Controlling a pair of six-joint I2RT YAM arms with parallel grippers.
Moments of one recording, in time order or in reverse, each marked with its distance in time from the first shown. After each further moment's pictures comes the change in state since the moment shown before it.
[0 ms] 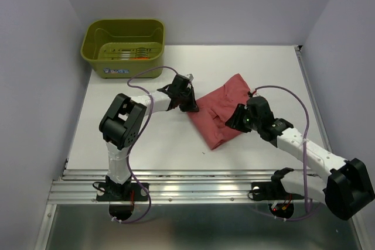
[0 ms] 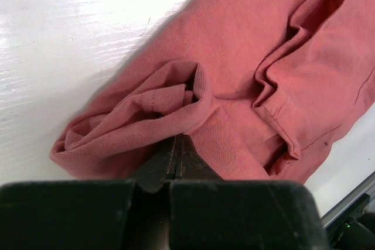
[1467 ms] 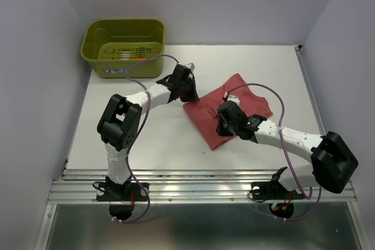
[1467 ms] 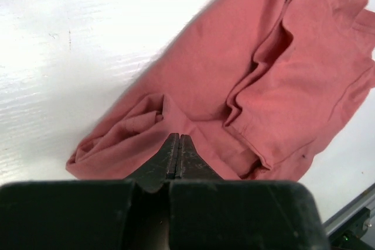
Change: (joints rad) left arm 0.002 -0.033 0.137 -0.128 -0.050 0.051; right arm 0.306 0.241 0.173 -0.108 0.349 -0.068
